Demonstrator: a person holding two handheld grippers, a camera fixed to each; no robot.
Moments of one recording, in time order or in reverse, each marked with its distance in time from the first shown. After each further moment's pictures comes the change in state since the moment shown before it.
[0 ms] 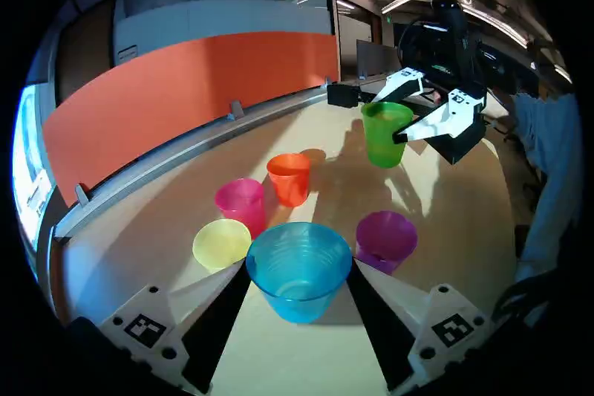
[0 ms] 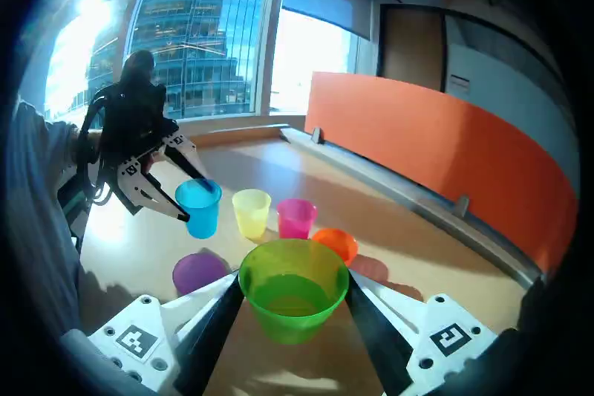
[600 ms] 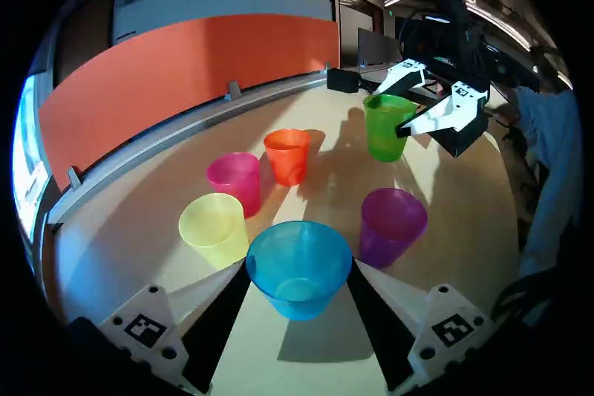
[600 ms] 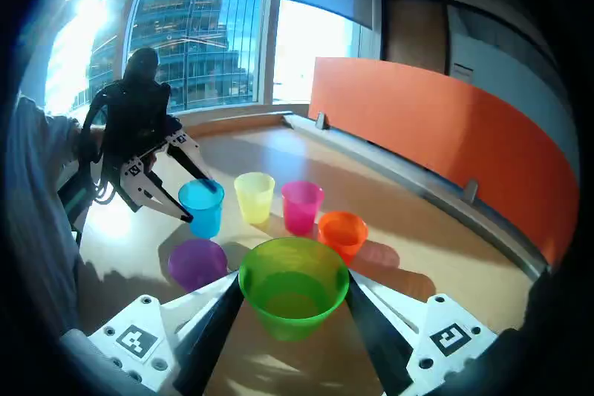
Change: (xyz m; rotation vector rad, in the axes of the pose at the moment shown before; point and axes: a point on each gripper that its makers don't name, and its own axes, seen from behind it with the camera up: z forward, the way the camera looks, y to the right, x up) left arm -0.030 0.003 0.018 -0.021 -0.051 -0.026; right arm -0.022 -0.005 0.015 0.020 -0.043 0.014
